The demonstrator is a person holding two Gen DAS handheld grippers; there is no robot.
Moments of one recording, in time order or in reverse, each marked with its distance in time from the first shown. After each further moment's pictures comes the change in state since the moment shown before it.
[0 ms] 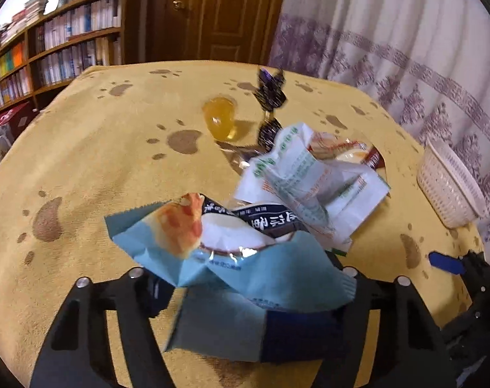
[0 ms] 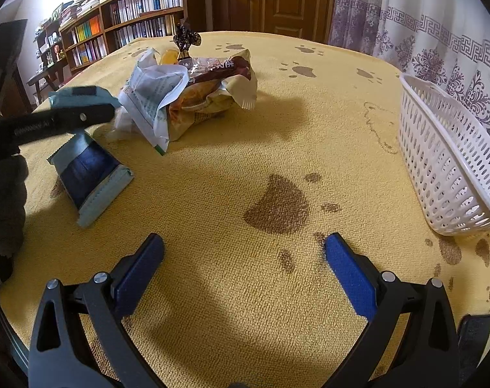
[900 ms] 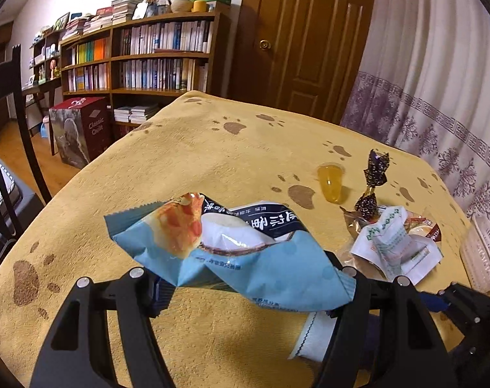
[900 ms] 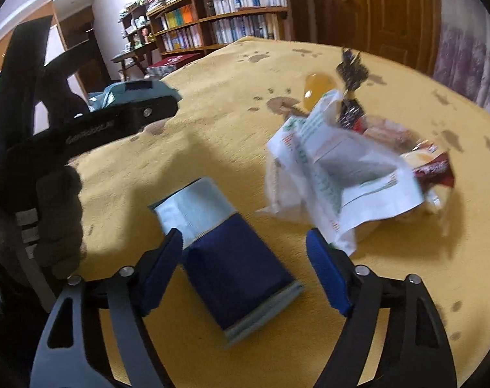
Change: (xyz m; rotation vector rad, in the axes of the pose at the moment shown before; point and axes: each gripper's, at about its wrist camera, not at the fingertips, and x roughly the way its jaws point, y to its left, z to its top) left arm -0.057 0.073 0.002 -0.210 -0.180 0.251; right arm 0.029 0.093 0.064 -0.210 0.011 0.391
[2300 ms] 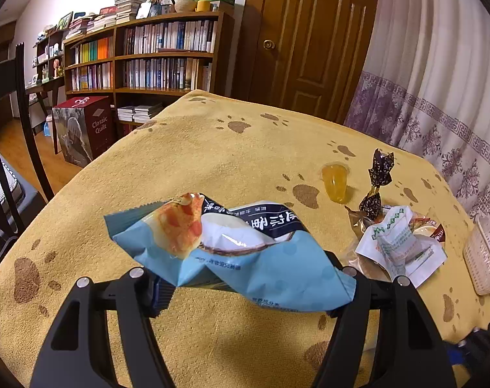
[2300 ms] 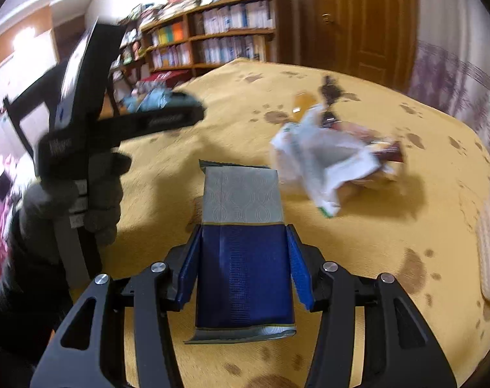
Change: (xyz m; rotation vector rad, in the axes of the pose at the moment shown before) left arm 0.001 -0.003 -0.004 -0.004 -0.004 0.016; right arm -0.069 0.025 -0.037 0.023 -0.121 -0.118
